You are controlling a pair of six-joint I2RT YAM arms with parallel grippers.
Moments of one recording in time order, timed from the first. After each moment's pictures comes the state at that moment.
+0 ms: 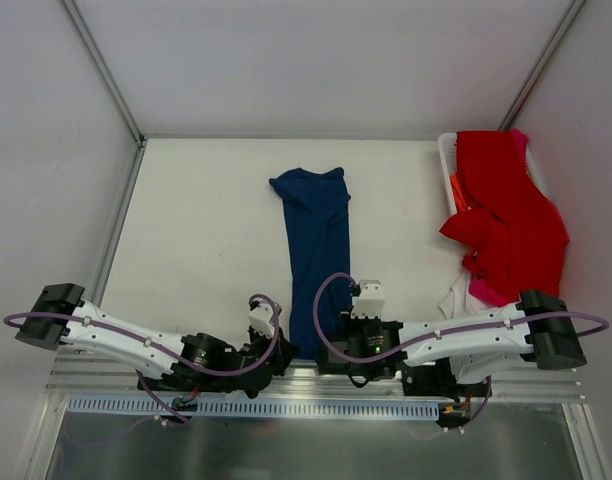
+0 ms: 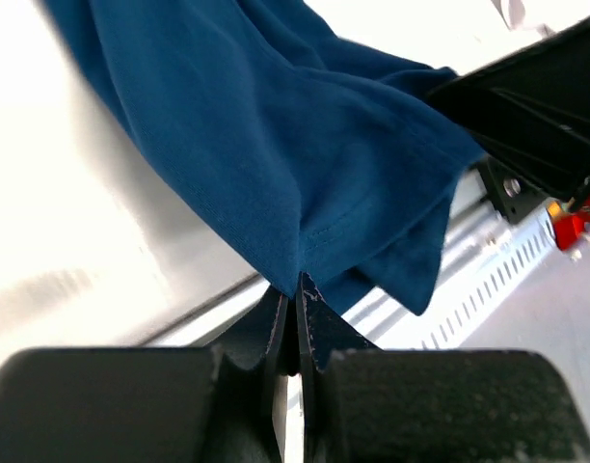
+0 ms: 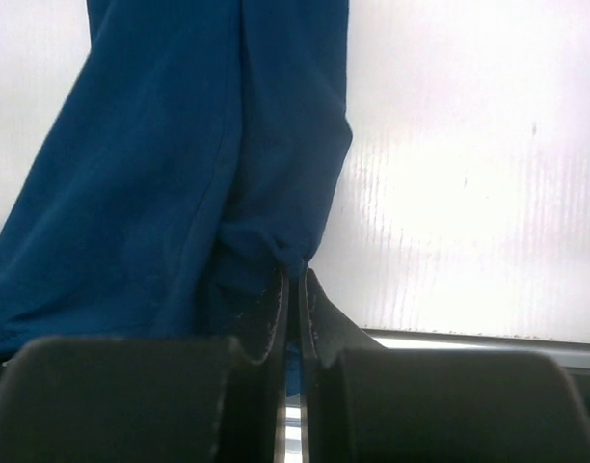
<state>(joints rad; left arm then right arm) -1.77 0.91 0.37 -0.18 -0.80 -1.13 1.63 1.31 0.85 -1.00 0.82 1.56</state>
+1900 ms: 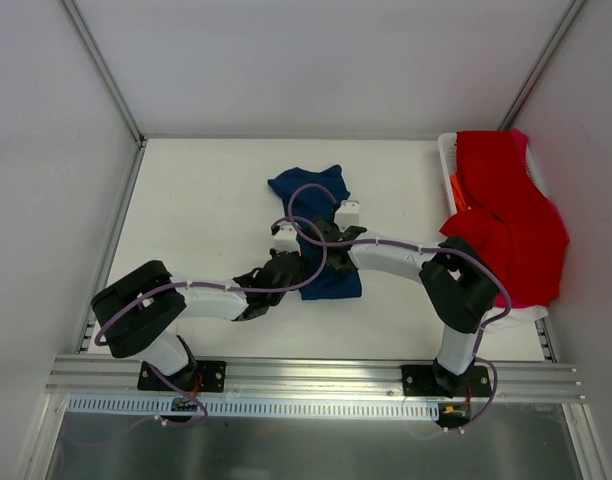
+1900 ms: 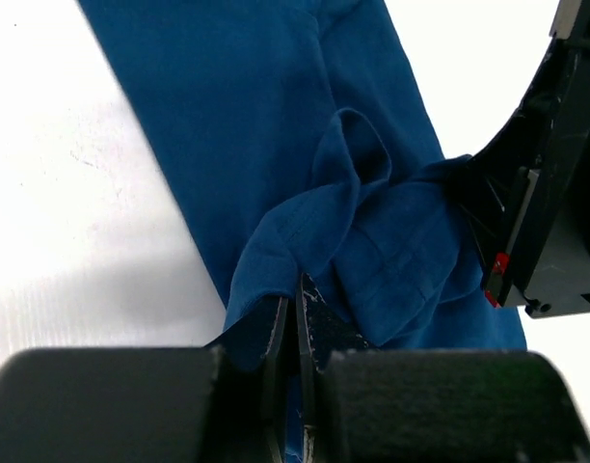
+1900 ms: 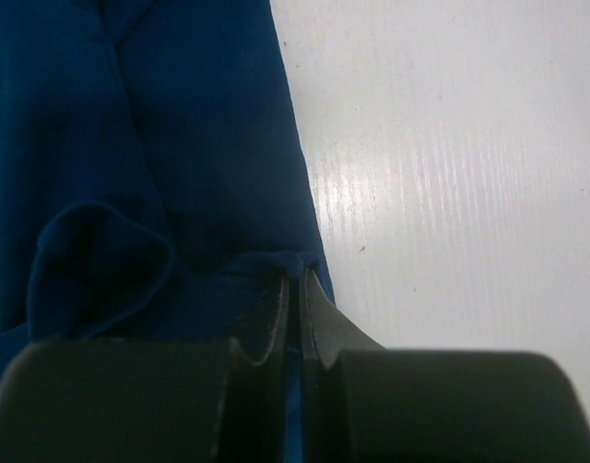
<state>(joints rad) -0.96 1.53 0.55 0.47 -0.49 -0.57 0.89 1.82 1.17 -0.57 0.73 0.81</state>
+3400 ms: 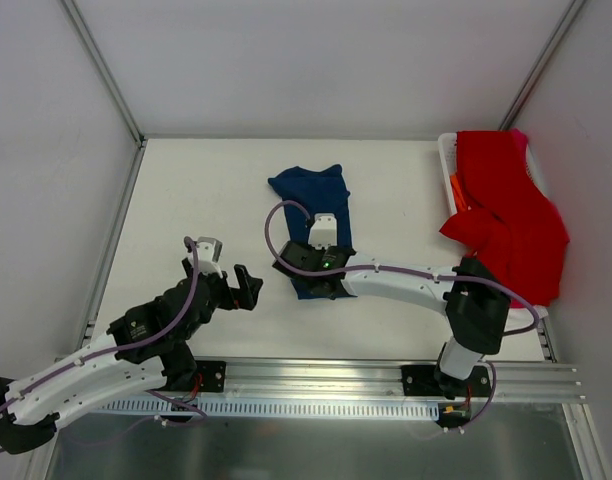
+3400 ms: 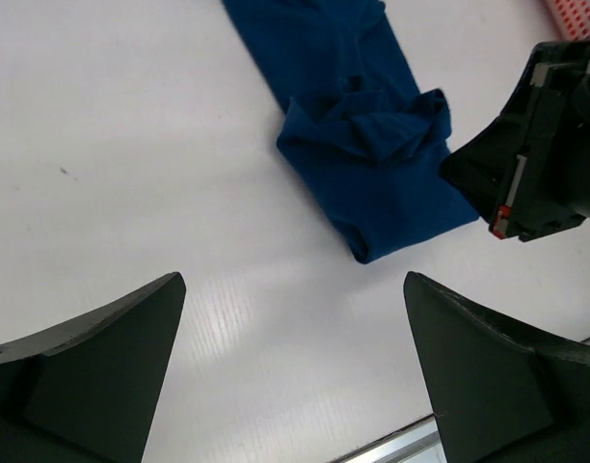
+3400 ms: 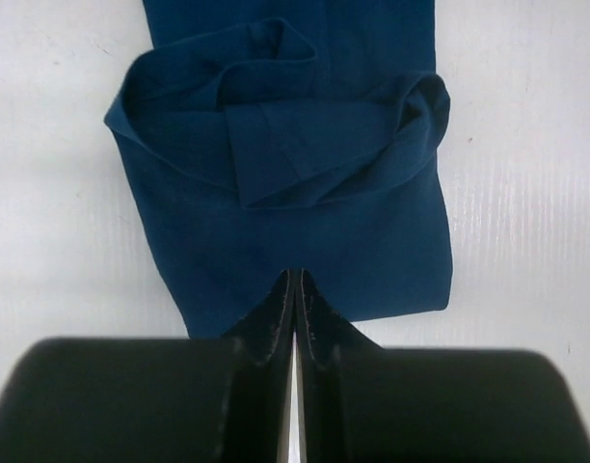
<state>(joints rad) -1.01 0.43 0.54 -0.53 -0.54 -0.55 1.15 1.70 1.27 -0.74 0.74 0.96</state>
